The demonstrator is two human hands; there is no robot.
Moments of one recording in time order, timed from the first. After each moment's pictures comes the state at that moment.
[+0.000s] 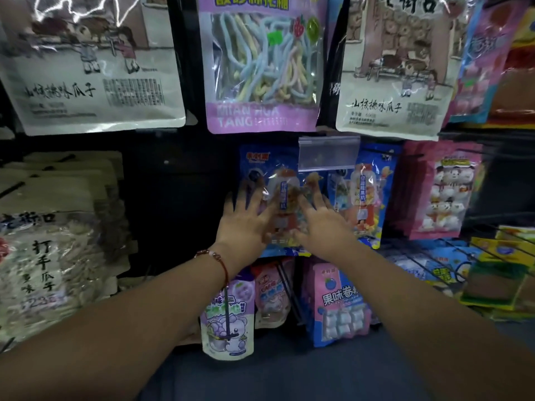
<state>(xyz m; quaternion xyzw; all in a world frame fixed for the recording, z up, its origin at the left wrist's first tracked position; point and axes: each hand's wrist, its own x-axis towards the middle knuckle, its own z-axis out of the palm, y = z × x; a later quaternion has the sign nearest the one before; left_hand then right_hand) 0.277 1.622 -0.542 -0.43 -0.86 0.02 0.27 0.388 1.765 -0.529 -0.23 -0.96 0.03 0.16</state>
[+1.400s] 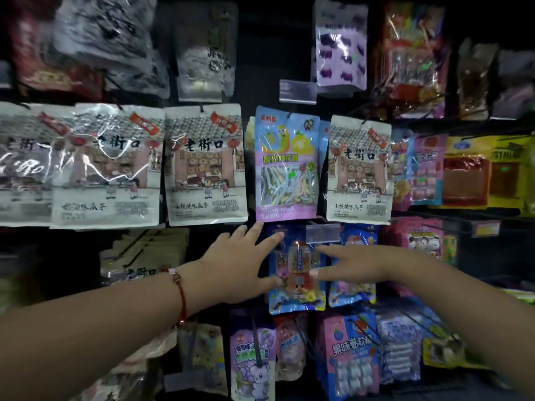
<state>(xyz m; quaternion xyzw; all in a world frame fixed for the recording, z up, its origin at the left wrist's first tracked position) 0.423 1.435 -0.387 -0.48 -0.85 0.07 0.21 0.563 1.631 -0.363 -0.17 -0.98 0.07 -0.05</state>
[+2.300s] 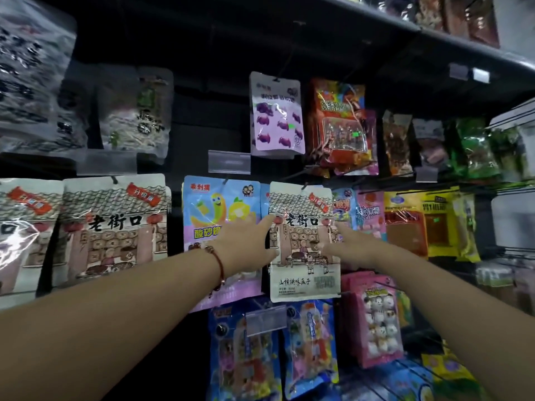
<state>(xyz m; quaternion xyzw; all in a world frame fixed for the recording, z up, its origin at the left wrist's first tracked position) 0.405 1.607 -0.239 -0.48 -0.82 -0.03 0.30 0.570 1.770 -0.254 -0.30 -0.90 0.22 0.23</state>
